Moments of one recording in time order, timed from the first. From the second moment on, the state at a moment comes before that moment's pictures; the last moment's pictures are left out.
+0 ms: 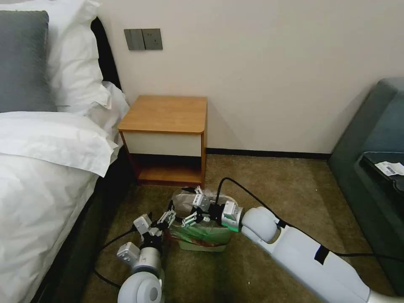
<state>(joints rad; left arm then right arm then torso) 1.58 -1.50 -0.38 -1.98 -0.65 0.02 -0.22 -0.76 1.06 -0.34 1.65 0.23 -0.03 -0.40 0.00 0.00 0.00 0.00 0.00</state>
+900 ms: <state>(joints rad) 1.54 -1.44 -0.43 -2.01 -0.58 -0.02 -0.12 -0.94 1.02 -0.10 1.77 0.19 0.01 -0.33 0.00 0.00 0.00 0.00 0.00</state>
